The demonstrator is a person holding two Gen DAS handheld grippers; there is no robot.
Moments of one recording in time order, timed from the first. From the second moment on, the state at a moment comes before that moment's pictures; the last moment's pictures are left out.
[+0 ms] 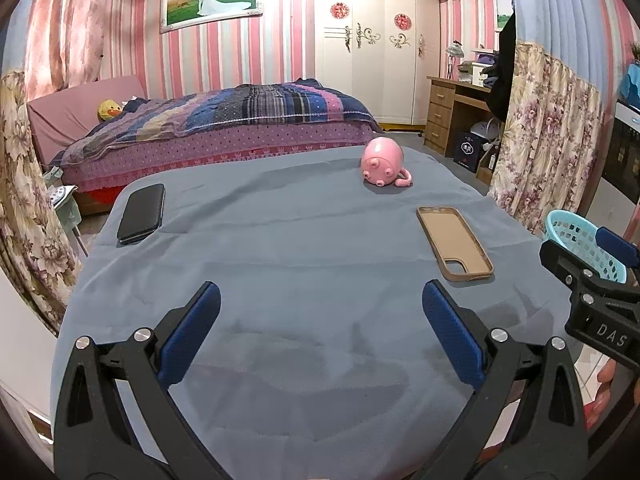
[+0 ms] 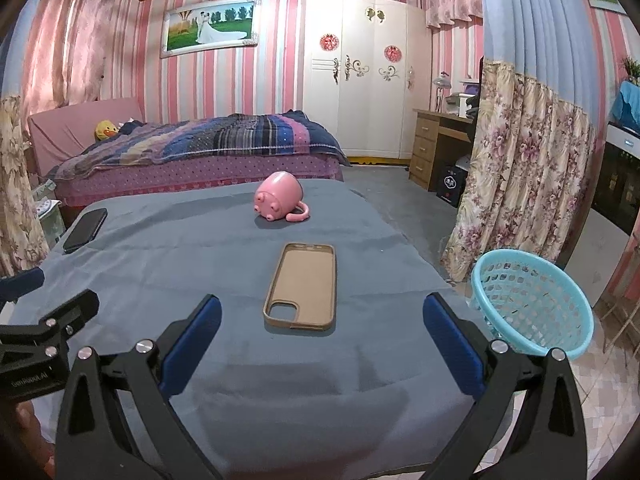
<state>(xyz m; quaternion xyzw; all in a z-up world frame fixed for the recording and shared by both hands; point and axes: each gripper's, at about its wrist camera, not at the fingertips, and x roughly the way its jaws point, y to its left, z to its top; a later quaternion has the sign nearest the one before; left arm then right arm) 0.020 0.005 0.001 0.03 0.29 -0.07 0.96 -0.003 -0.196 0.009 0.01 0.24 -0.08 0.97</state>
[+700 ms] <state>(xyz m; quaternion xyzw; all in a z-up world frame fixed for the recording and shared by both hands) 0.024 0.002 0.000 0.03 0.29 -0.07 0.95 -0.002 -0.200 0.008 0.01 0.24 -0.08 0.97</state>
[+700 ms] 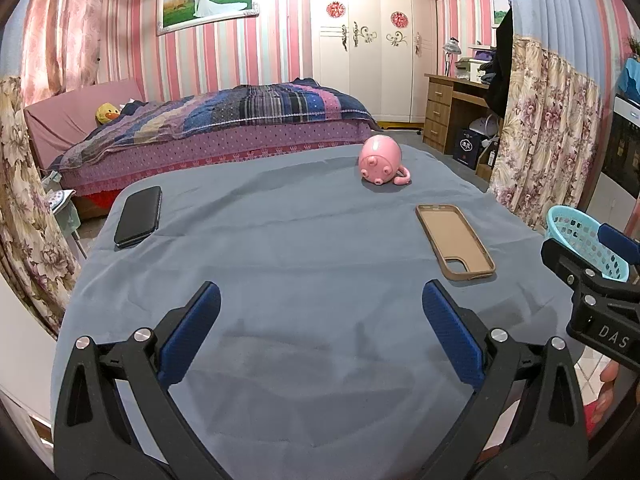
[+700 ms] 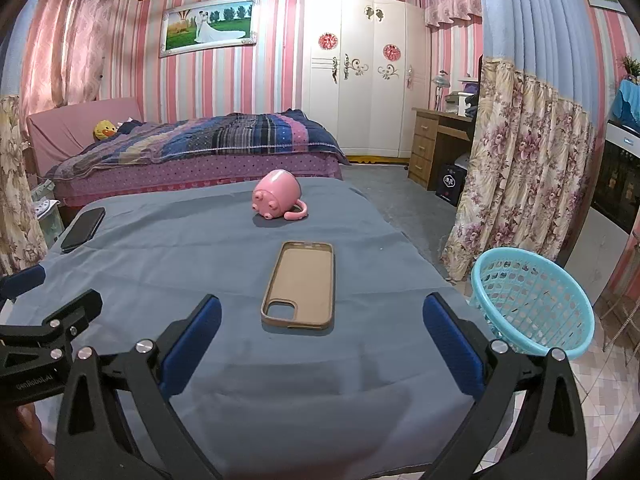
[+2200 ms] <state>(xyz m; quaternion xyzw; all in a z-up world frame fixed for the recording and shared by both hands) 0.024 0.001 0.003 0.04 0.28 -0.06 0.96 -0.002 -0.205 0.009 0.00 0.24 -0.09 0.97</state>
